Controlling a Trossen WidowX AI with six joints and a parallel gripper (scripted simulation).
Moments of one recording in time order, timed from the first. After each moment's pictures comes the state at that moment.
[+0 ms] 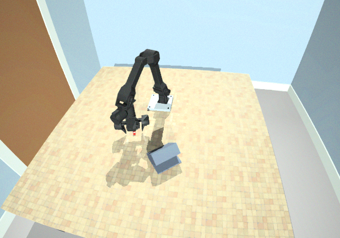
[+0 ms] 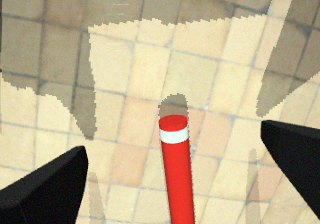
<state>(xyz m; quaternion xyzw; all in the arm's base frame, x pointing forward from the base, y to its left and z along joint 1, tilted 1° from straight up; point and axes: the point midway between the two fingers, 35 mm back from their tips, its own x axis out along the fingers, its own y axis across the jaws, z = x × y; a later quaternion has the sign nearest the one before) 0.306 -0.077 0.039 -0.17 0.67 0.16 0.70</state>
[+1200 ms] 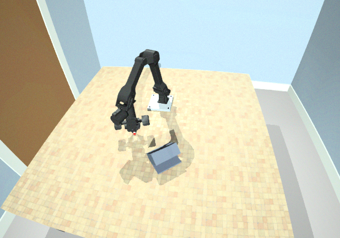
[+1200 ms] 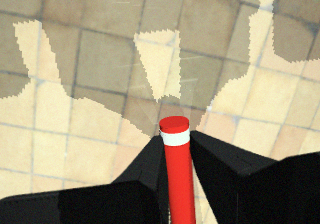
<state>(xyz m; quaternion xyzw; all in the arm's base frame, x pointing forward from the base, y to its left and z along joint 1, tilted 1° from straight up) 0.305 -0.077 0.035 -0.17 0.68 0.16 0.70</state>
